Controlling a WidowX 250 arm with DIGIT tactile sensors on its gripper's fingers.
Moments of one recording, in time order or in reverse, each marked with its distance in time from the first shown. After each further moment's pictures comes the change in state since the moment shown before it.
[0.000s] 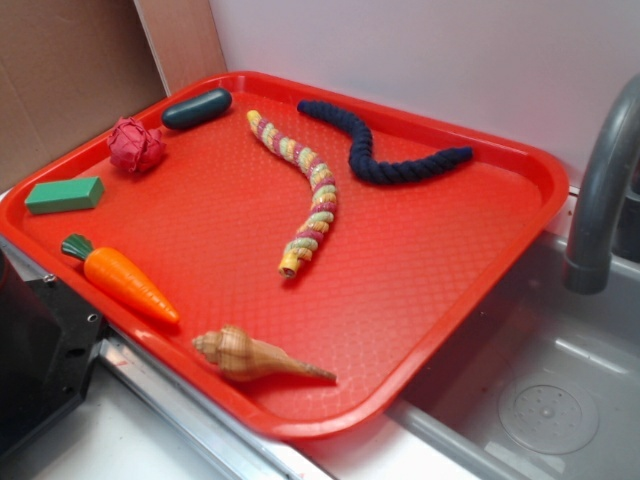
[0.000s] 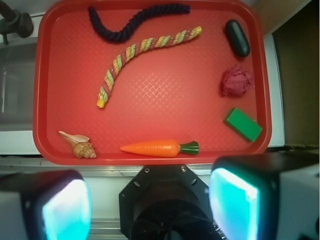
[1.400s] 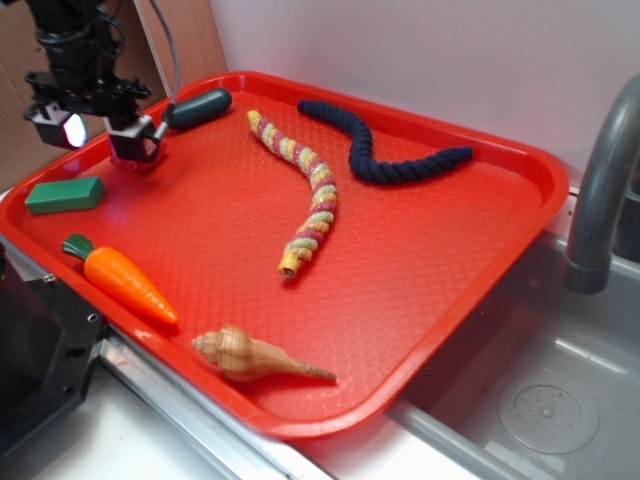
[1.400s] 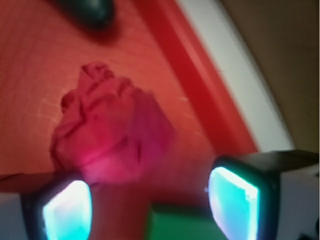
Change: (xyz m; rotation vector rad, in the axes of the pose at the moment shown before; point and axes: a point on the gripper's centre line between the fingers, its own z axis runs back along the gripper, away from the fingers) arm 0.060 0.165 -0.201 0.183 0.052 0.455
